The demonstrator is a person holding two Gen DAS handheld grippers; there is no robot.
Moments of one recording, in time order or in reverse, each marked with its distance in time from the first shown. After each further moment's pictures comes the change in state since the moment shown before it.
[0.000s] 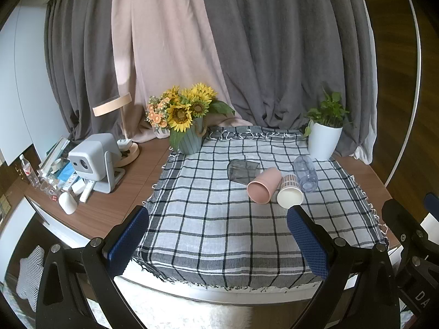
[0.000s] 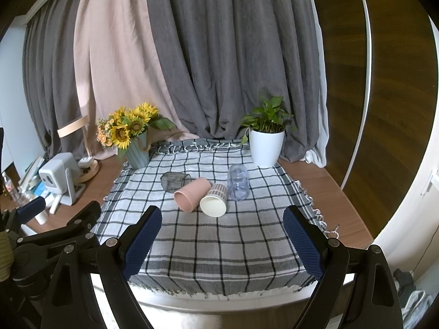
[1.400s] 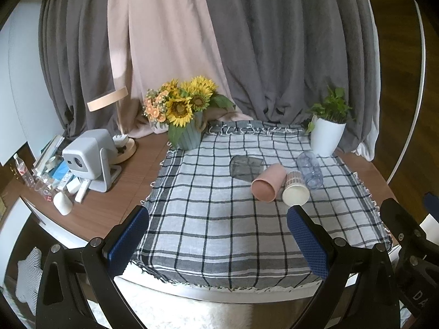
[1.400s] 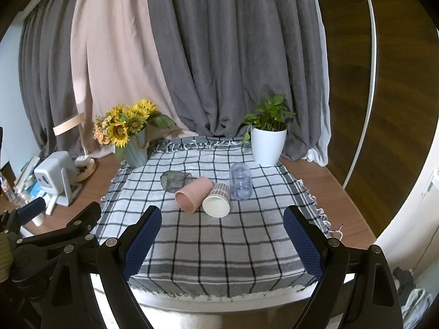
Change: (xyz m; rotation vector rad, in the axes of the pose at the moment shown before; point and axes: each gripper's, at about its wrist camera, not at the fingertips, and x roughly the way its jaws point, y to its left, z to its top) left arm 0.026 0.018 0.003 -0.027 0.034 0.015; right arm 0.023 0.014 0.001 -0.002 0.018 -0.015
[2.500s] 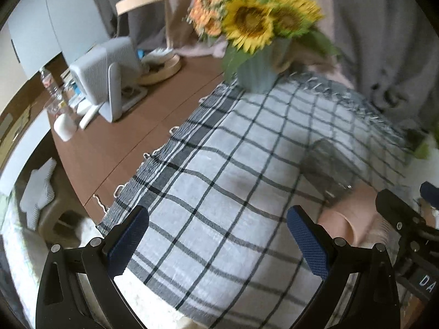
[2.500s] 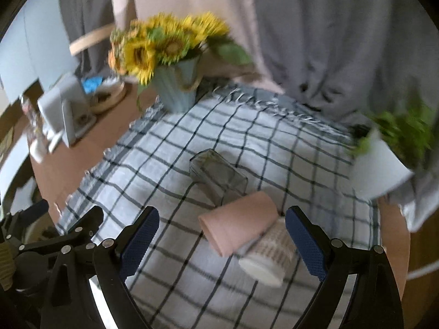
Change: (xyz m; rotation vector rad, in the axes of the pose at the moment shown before) left arm 0.235 0.067 0.032 -0.689 0.323 0.500; right arm 0.311 0.086 0.083 -0.481 0.309 0.286
